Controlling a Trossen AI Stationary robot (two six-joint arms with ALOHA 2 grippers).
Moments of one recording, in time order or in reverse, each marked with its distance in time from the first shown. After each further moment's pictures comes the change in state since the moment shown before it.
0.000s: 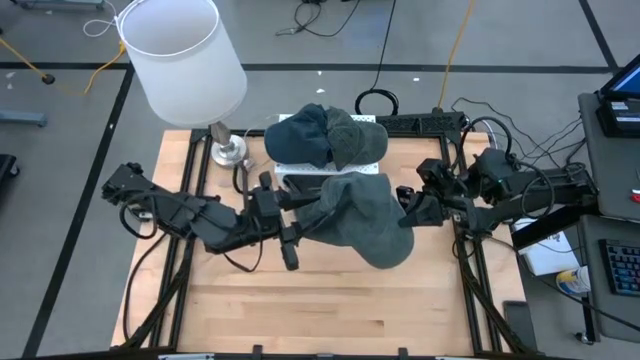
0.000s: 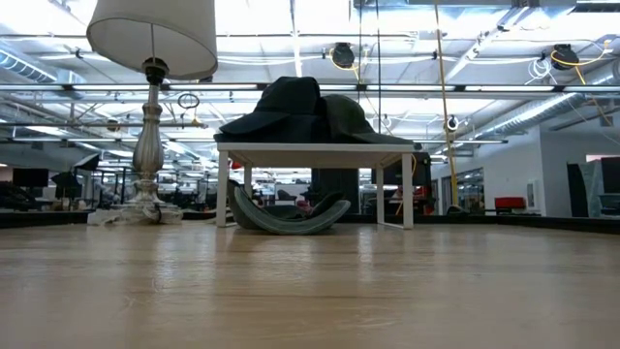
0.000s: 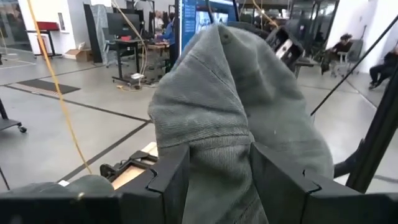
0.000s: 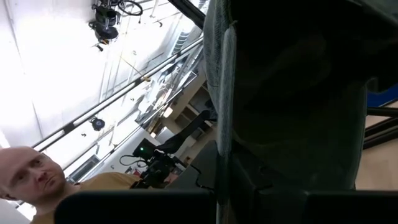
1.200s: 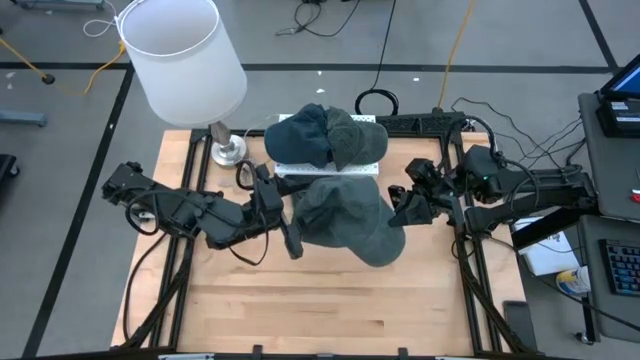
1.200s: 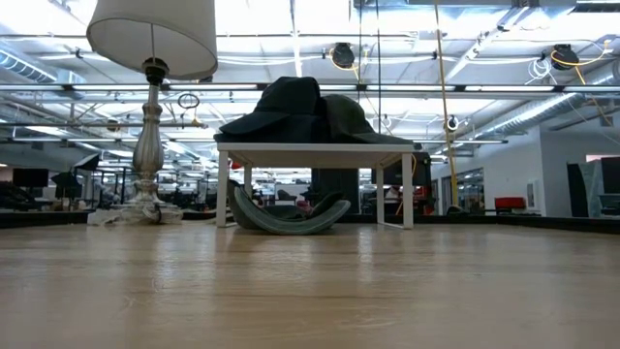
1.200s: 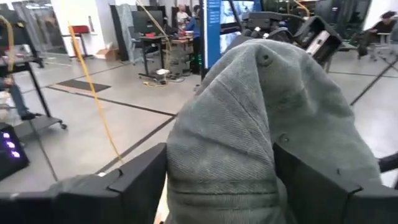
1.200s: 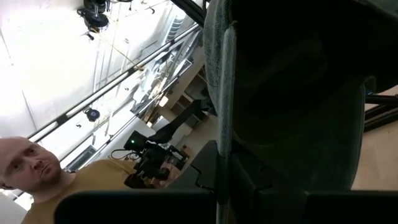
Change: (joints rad) left arm 0.031 -0.003 0.000 -0.072 -0.070 0.022; right arm -0.071 0.048 0.000 0.001 -0.102 0.002
